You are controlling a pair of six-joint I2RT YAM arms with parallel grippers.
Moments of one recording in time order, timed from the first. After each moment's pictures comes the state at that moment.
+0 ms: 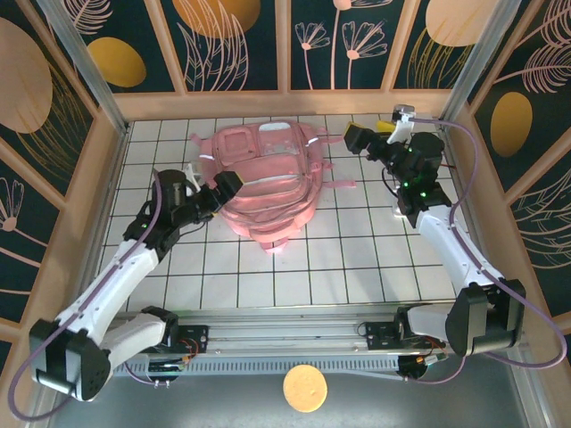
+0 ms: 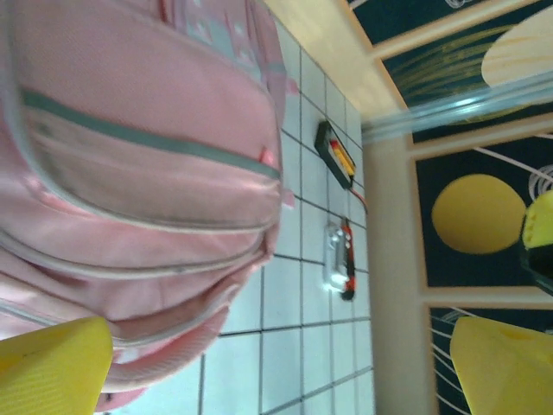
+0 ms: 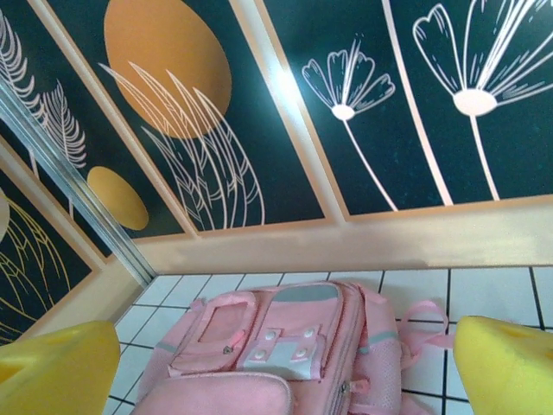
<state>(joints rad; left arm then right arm) -0.34 1.03 0.81 -0.24 0.33 -0.98 0.18 1.24 0.97 0.27 -0.34 0.39</state>
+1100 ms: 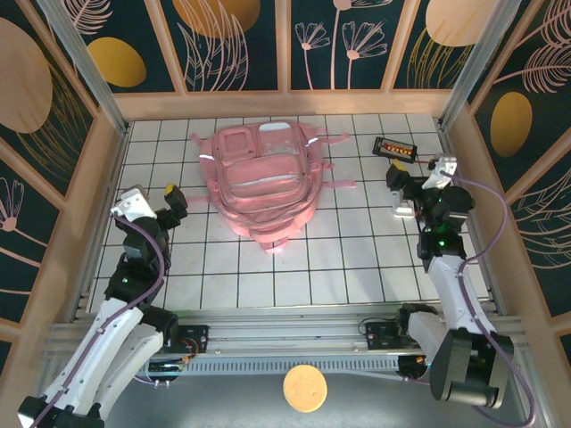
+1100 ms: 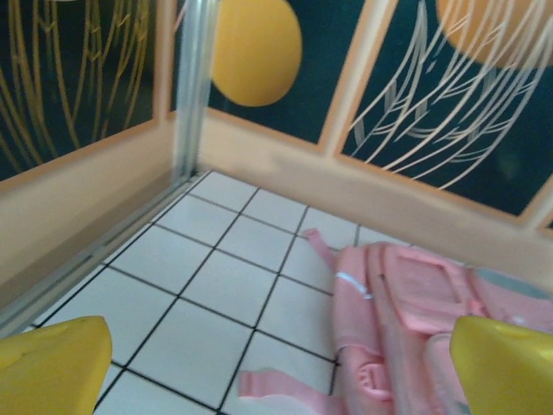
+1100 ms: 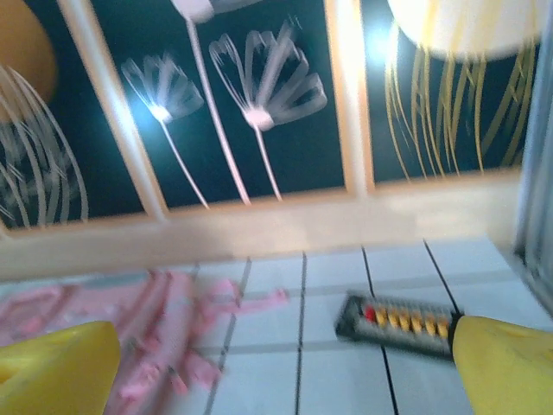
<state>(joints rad) -0.34 0.58 0.49 -0.07 -0.62 -0.36 -0.12 0.96 0.50 0.41 -0.28 0.16</state>
